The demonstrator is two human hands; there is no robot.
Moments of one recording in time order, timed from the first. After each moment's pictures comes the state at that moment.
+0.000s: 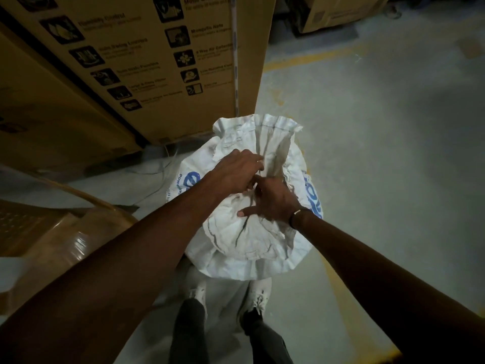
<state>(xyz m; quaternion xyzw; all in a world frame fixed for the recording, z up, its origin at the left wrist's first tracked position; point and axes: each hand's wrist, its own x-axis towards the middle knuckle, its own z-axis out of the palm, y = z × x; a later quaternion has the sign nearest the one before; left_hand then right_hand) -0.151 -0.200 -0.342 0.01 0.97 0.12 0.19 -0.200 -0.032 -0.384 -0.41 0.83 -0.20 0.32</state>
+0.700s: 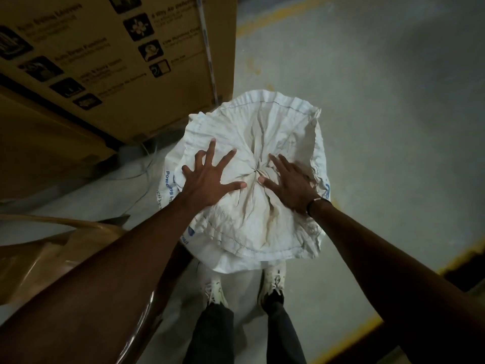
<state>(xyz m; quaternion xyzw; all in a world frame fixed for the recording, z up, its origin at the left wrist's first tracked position) -0.091 -0.235 -0.451 -0.15 0.94 0.23 0.22 -0.189 -0.003 -0.454 -0.19 0.90 -0.18 0.34</state>
